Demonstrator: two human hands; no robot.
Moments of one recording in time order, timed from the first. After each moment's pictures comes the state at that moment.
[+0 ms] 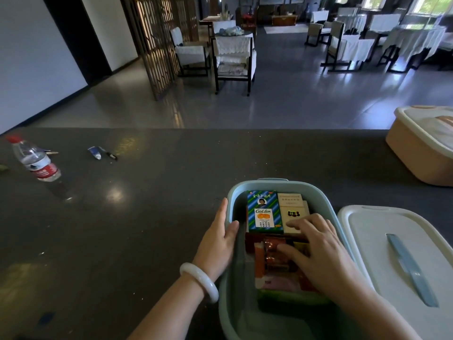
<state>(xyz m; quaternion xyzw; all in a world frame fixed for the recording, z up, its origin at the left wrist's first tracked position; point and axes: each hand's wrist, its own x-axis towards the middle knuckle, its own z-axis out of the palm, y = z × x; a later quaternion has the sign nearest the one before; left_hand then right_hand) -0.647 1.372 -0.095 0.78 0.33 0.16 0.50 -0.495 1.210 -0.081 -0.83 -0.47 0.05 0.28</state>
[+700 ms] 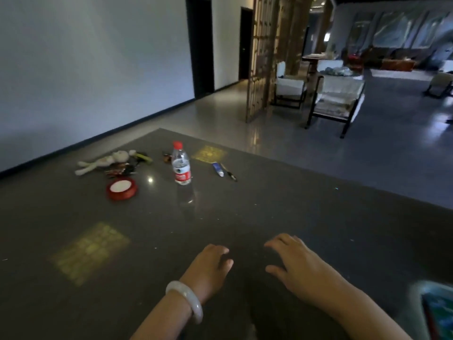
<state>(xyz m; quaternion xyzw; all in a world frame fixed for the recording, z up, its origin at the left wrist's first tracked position) -0.885 1.564 -0.092 0.77 0.53 0.10 0.33 -0.677 1.495 -0.037 -0.66 -0.73 0.16 0.08</state>
